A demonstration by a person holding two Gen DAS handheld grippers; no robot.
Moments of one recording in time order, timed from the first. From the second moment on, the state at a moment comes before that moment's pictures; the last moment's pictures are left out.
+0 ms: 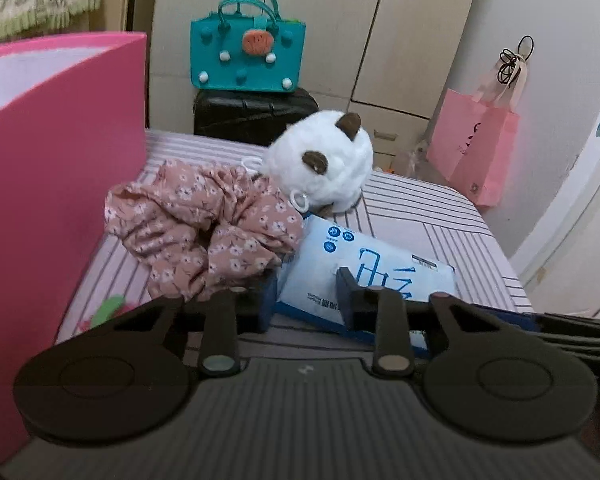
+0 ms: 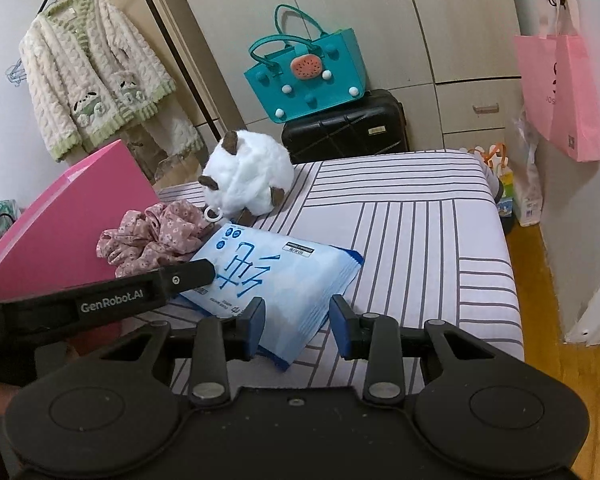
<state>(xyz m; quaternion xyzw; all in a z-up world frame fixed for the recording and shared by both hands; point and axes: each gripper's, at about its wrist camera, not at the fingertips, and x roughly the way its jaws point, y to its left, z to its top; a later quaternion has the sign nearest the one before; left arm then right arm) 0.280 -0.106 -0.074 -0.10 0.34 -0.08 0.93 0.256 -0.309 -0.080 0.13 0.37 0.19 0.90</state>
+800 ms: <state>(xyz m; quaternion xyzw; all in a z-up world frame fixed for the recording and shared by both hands) 0.267 -0.124 -0.062 -0.07 0.44 -0.20 0.88 0.215 -0.345 -0.072 0.15 0.40 0.14 0.89</state>
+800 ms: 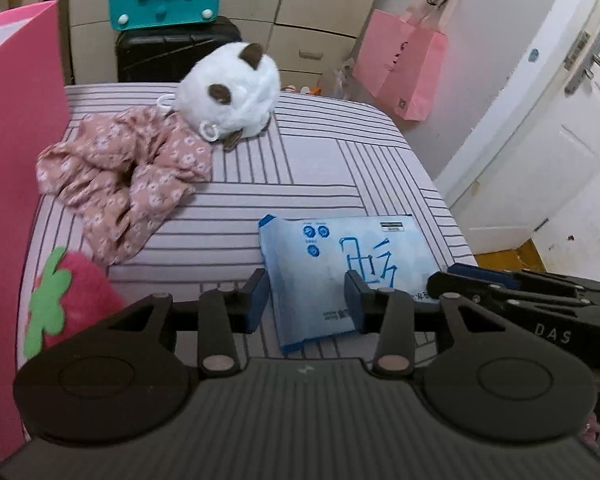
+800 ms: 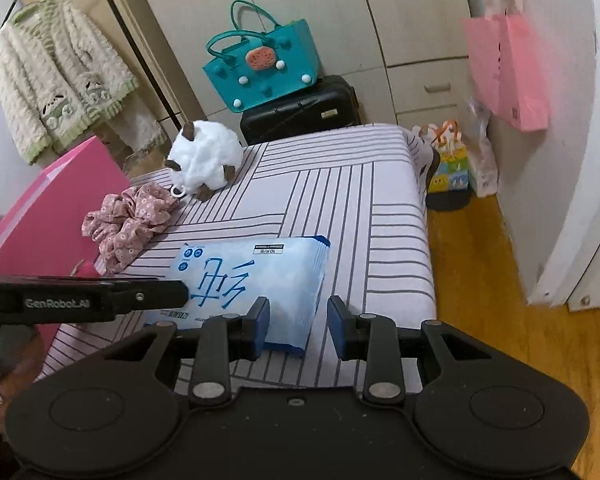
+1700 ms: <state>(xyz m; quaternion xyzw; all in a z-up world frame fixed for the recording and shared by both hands) 0.241 -0.125 -0.032 -0.04 0.43 -0.26 0.86 0.200 -0.307 -0.031 0.04 0.40 0.15 0.90</state>
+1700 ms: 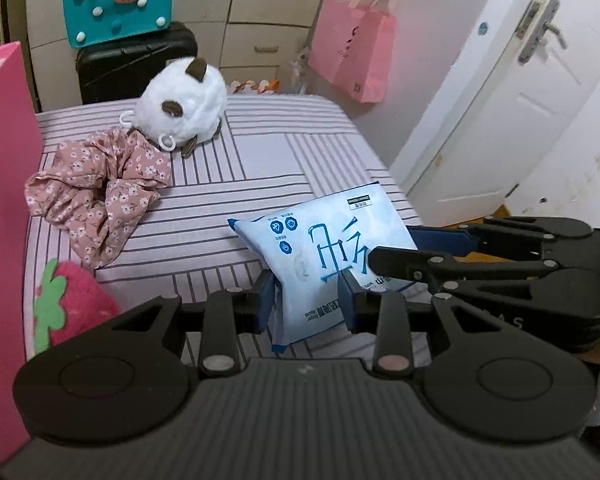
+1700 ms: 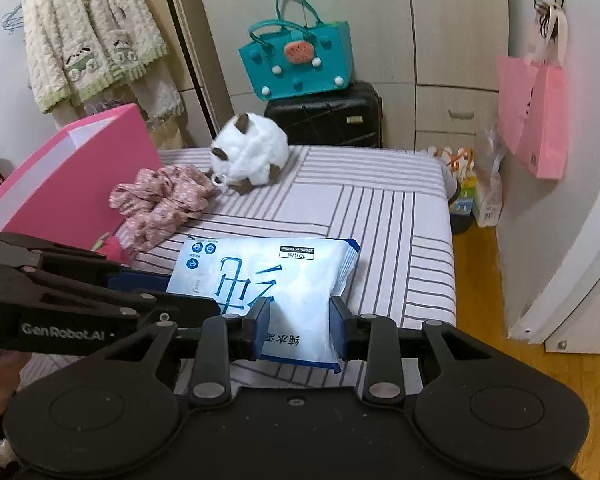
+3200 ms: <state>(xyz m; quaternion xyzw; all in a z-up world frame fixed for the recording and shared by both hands) 0.153 0.093 0.133 -0.03 0.34 -0.18 0.92 0.184 -0.119 0.133 -0.09 0.30 0.41 0.86</state>
